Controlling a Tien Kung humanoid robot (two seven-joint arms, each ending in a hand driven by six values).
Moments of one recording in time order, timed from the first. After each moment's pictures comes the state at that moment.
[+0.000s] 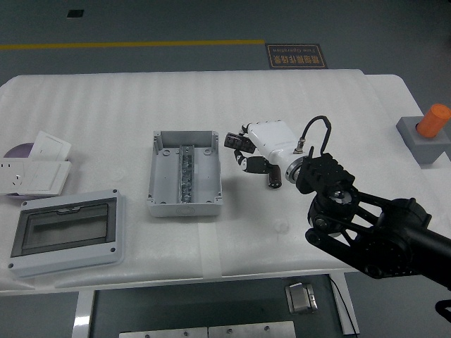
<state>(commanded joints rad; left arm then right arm) 0.05 0.26 -0.34 -0.25 0.65 0.08 0.02 0.68 -0.25 0.51 1.36 -2.04 -0.09 -0.46</state>
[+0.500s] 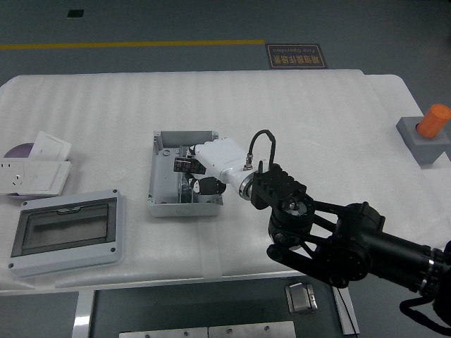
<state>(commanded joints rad) 0.05 0.27 -0.33 -0.25 0.64 0.08 0.03 0.71 -0.12 0.43 1.31 -2.03 -0.08 -0.42</state>
